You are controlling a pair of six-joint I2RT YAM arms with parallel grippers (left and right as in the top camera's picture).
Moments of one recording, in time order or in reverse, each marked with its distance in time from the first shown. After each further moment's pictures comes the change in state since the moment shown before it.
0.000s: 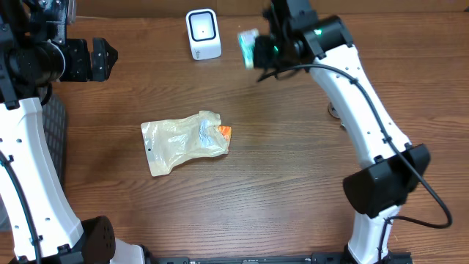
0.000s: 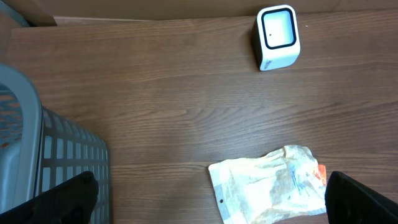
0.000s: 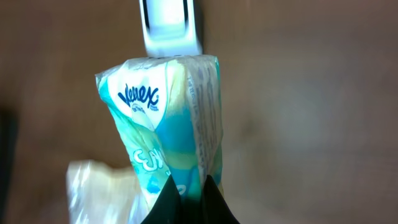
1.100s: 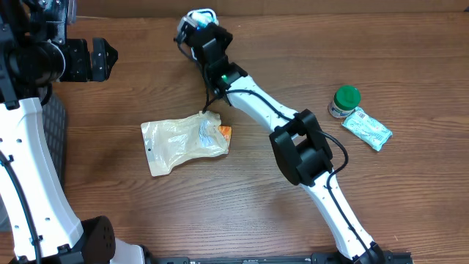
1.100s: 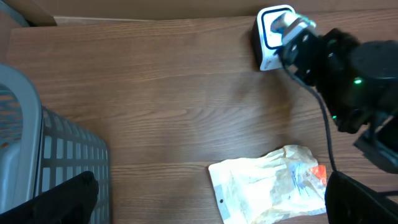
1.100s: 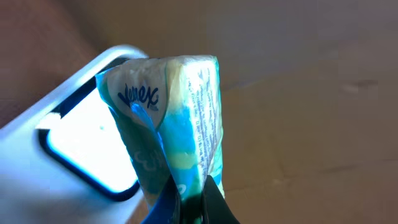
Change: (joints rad) left arm 0.000 0.000 0.000 0.000 0.000 0.000; right arm 0.210 0.569 0.036 1.099 0.667 -1.166
